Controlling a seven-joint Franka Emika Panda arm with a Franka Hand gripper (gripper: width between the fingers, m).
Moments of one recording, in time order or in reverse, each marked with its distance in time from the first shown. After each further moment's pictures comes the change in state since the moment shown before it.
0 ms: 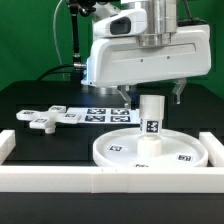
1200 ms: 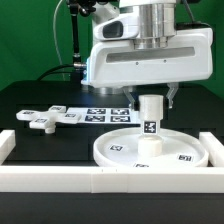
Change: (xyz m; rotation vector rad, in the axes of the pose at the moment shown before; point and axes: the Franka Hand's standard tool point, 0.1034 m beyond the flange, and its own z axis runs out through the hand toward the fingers) arm 0.001 0.000 0.003 0.012 0.011 0.382
